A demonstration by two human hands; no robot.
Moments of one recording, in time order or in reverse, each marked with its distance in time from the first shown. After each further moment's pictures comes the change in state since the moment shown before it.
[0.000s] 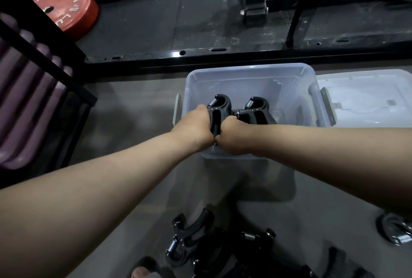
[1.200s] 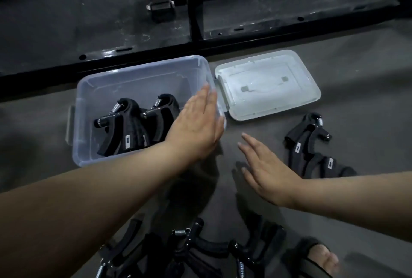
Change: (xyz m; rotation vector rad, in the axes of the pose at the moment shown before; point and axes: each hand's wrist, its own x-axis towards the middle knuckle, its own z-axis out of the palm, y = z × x) left_hand -0.001 0.153 0.106 0.241 0.228 0.710; right_hand -0.176 0.166 0.189 0.266 0.470 0.256
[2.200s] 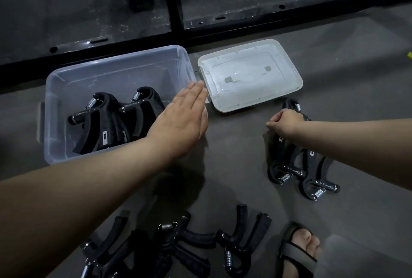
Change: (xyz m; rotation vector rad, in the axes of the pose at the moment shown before) left_hand 0.003 0.002 0.009 0.074 0.065 0.130; right_hand 0.047 0.112 -0.028 0.430 0.070 0.988
